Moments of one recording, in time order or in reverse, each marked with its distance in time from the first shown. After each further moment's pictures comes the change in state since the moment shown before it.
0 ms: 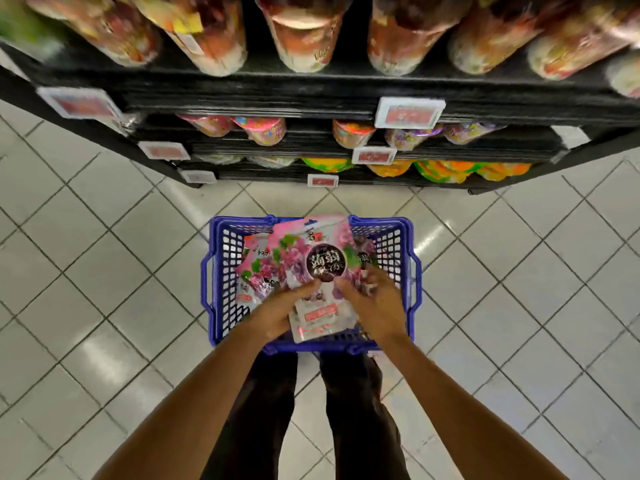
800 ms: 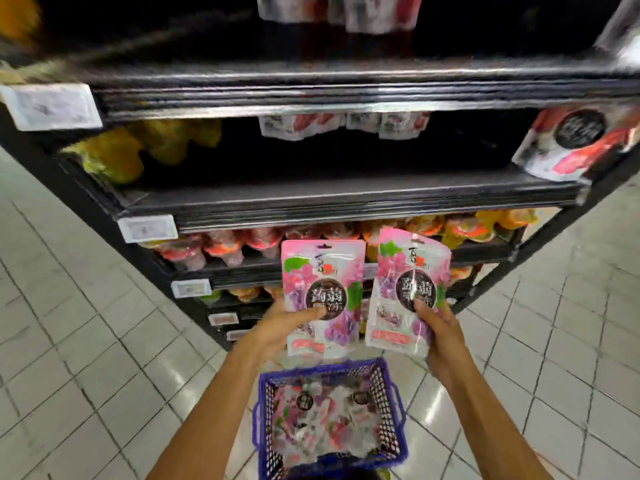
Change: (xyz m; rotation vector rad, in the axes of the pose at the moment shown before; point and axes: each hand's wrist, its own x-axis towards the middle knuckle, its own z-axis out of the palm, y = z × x) left_hand -0.404 0.222 0.076 0.326 -0.113 0.656; right_hand -0.240 -0.279 -0.211 1.010 0.006 -0.355
